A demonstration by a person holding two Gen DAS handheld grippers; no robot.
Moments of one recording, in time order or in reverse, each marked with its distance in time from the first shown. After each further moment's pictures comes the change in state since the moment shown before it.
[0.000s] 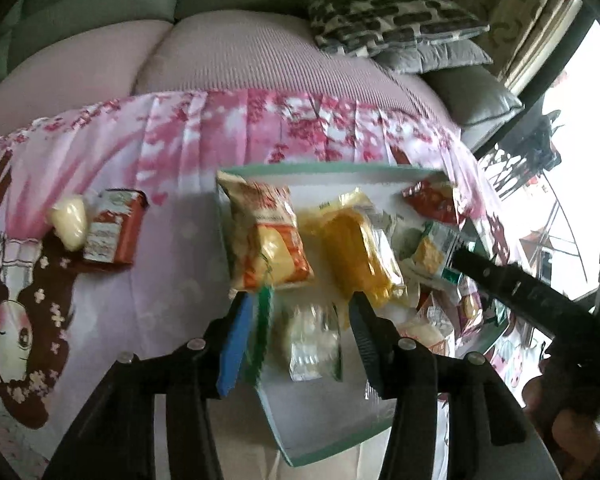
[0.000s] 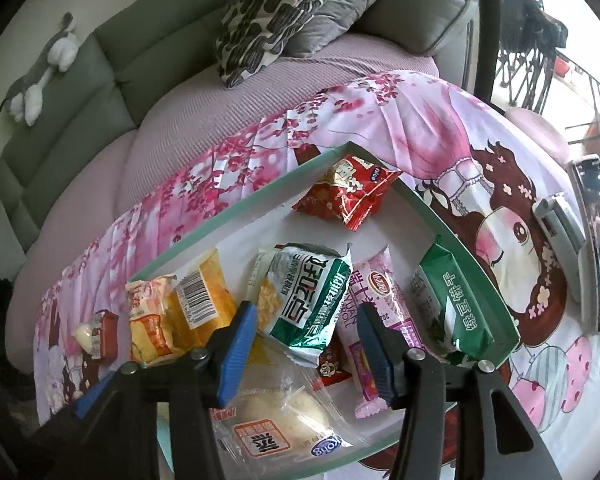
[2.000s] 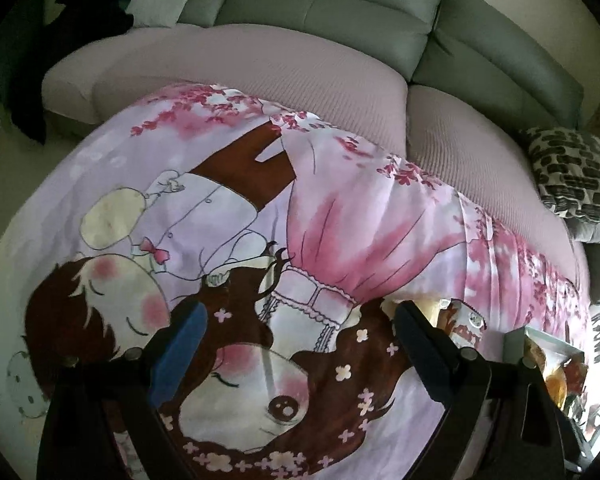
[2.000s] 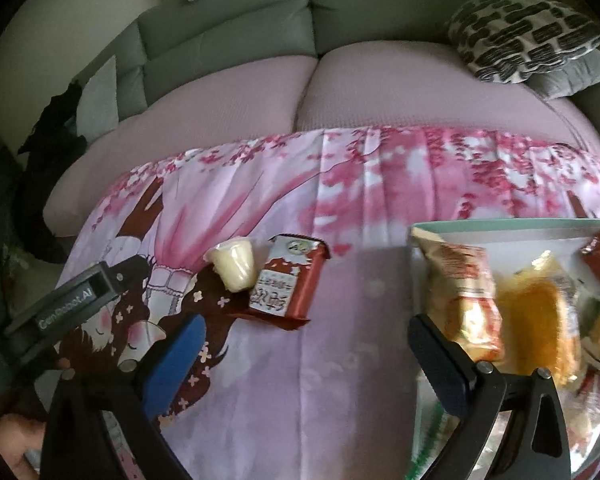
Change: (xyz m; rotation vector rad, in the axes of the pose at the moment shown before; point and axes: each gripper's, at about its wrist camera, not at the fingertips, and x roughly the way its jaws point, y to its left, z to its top) left arm -0.053 0.229 -0.002 -0.491 -0.214 0.372; right arm 0.049 0.227 -0.073 -0.485 0.048 0.256
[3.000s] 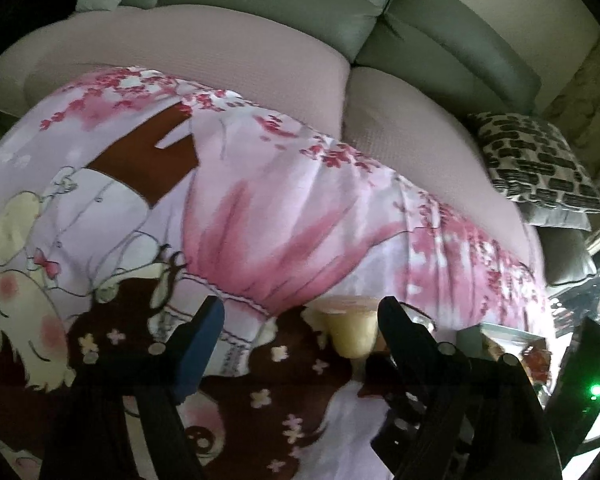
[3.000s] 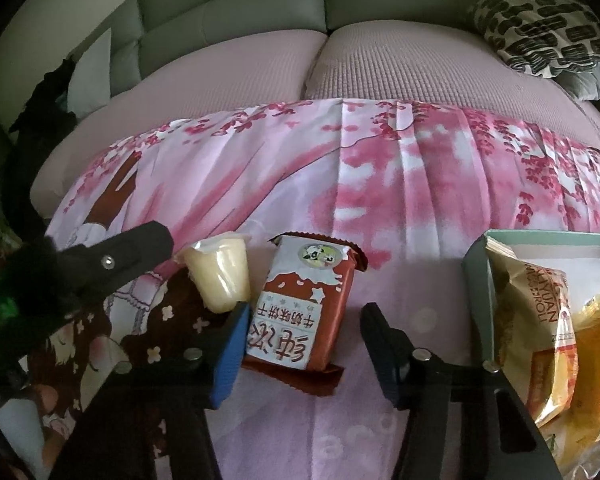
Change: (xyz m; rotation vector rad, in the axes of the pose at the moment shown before) left arm 0.033 -0.031 0.006 0.046 0.057 -0.239; right arm 0.062 0.008 0.009 -0.037 0.053 -0.031
